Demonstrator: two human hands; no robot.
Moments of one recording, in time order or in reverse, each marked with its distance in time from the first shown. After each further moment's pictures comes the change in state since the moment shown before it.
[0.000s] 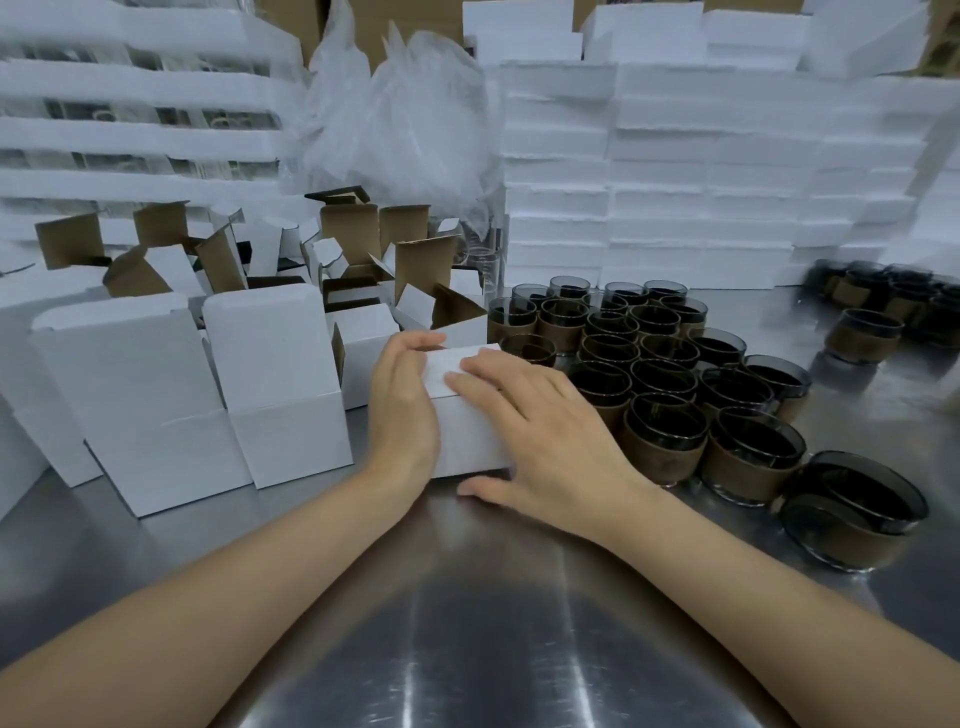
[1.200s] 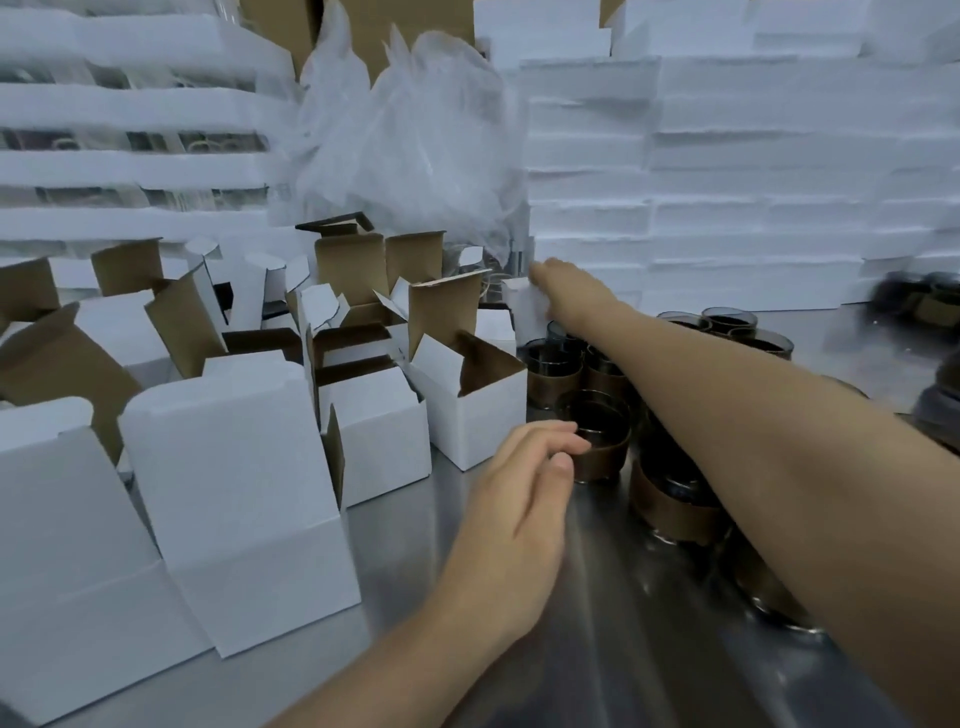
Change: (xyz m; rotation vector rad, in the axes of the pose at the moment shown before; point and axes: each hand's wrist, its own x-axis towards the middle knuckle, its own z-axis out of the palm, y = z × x) left_hand 0.008 -0.027 0.015 0.351 -0.504 0.224; right_hand 0.176 0.214 0.117 -0.136 -0.363 0.492
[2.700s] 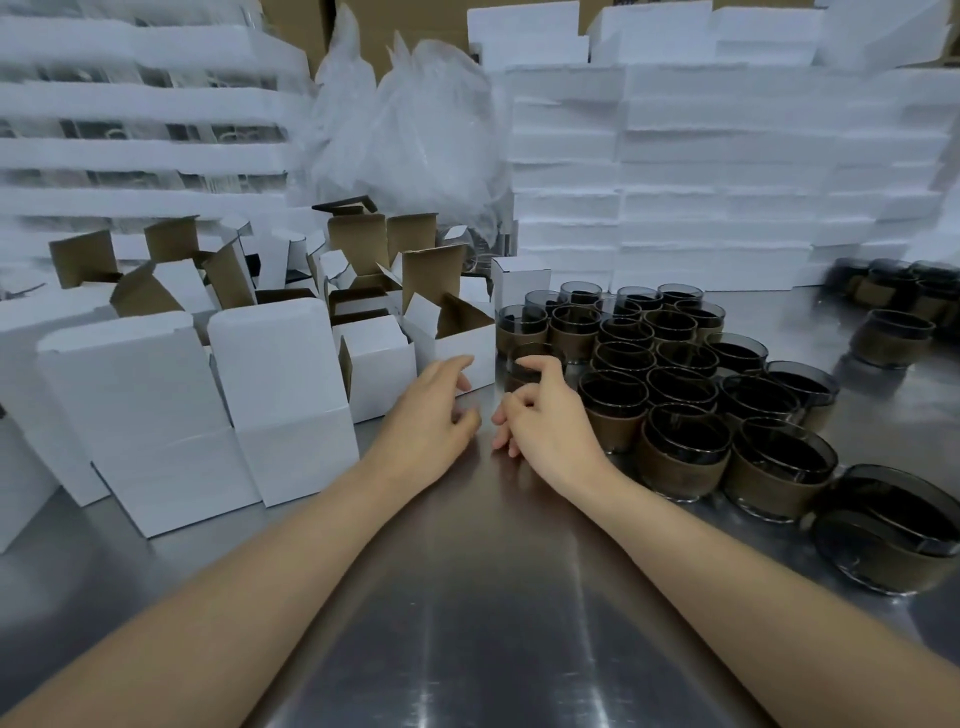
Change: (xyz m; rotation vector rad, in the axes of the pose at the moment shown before) left_hand 0.009 -0.023 -0.035 0.531 -0.026 -0.028; right_hand -0.240 -0.094 -0.025 1.136 0.051 0.263
